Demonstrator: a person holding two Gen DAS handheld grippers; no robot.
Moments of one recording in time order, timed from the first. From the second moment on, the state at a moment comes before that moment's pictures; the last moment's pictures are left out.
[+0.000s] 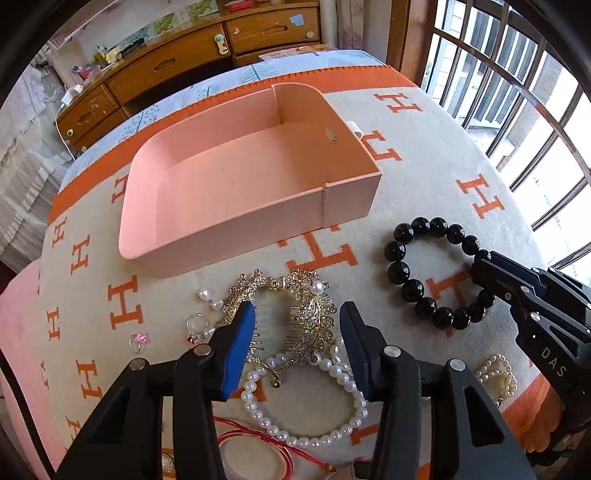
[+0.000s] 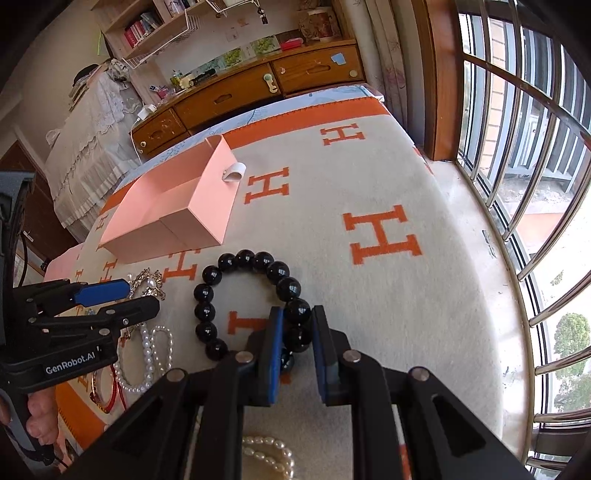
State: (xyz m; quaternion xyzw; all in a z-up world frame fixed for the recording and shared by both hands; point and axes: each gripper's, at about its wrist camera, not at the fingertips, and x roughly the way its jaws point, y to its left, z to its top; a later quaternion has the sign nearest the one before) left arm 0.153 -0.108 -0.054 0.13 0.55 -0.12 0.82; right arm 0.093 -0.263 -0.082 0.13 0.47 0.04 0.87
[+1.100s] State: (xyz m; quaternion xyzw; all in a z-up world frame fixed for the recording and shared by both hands) left arm 0.186 -0.066 0.039 0.07 0.52 -0.12 0.84; right arm 0.088 -0.255 -0.037 0.16 0.43 0.08 0.88
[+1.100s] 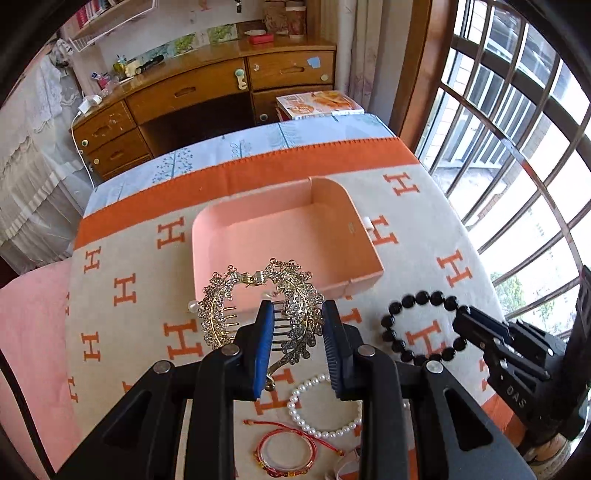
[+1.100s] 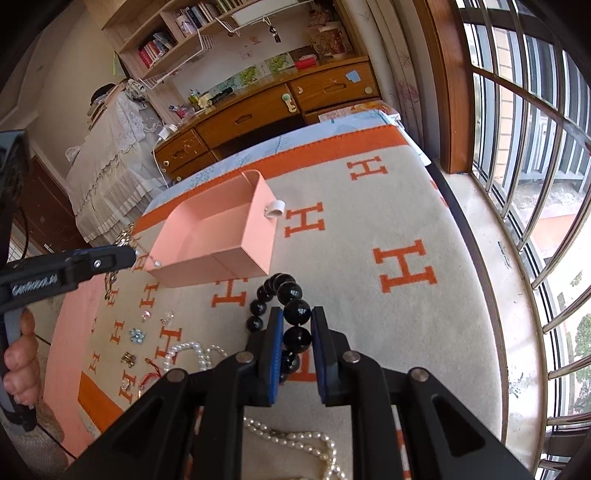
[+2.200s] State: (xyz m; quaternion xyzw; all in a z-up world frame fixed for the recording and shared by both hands) left arm 0.212 0.000 0.007 0.01 0.45 -0.05 0.89; right arm 0.169 -0.193 0.054 0.12 0.36 0.13 0.92
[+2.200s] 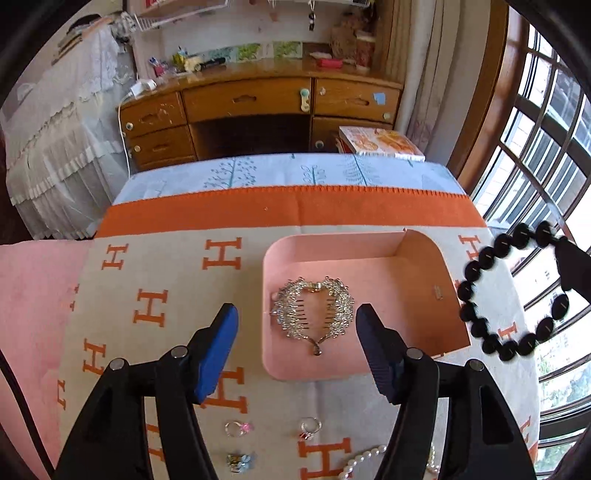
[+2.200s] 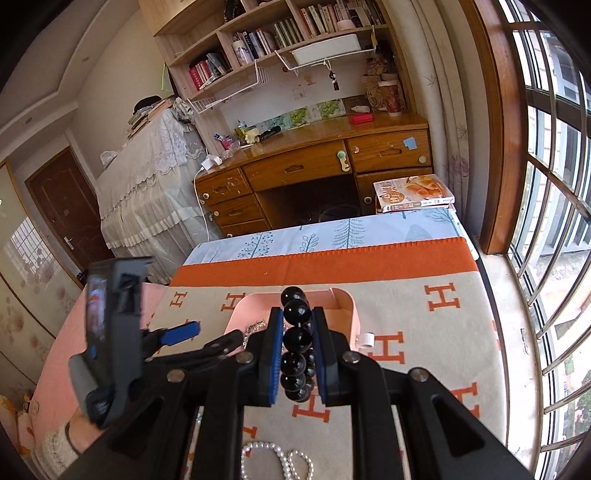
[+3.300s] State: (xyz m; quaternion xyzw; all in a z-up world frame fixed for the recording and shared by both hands) left arm 0.088 0.066 -0.017 -0.03 0.45 -0.03 0.89; right arm 0.169 -0.179 -0.004 0.06 0.46 0.06 0.89
